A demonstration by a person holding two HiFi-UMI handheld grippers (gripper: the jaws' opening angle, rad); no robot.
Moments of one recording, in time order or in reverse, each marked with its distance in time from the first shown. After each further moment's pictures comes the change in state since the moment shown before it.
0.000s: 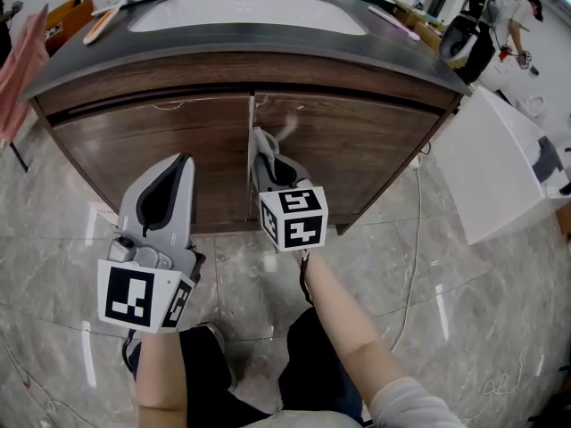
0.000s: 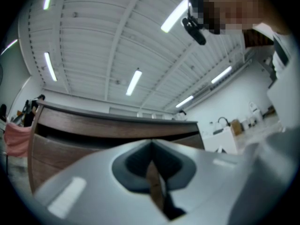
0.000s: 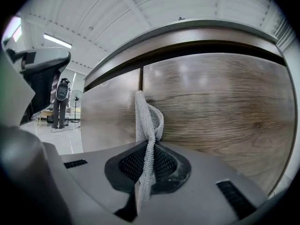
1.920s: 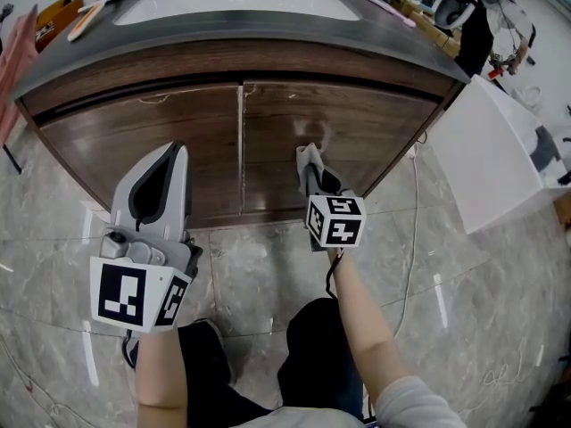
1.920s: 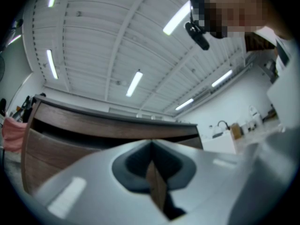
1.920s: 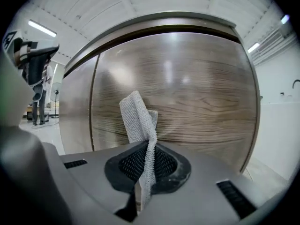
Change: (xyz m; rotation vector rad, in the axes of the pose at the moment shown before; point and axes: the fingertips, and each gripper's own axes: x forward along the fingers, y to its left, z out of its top) left arm 0.009 -0.004 0.000 -0.034 -0.028 -0.008; right arm -0.042 -0.116 -0.079 0.042 0.075 -0.210
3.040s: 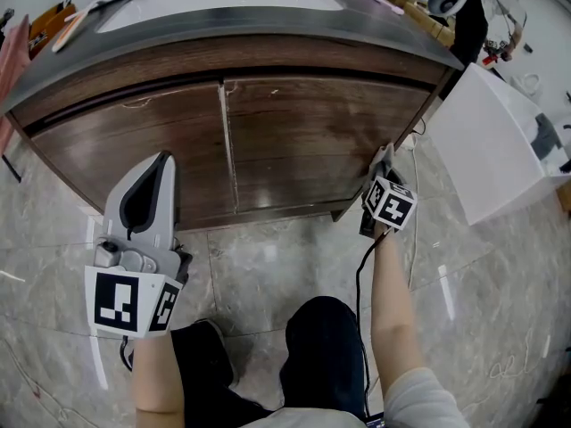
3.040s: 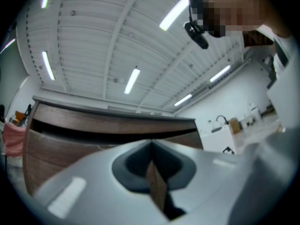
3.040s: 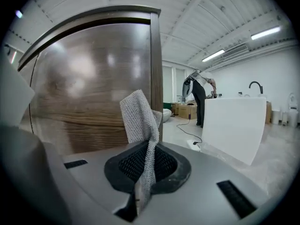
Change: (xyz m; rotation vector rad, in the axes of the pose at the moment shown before) left arm 0.000 -0.009 -0.013 0.039 0.047 -0.009; right arm -0.042 -0.208 -0.042 0.134 0.067 -0.436
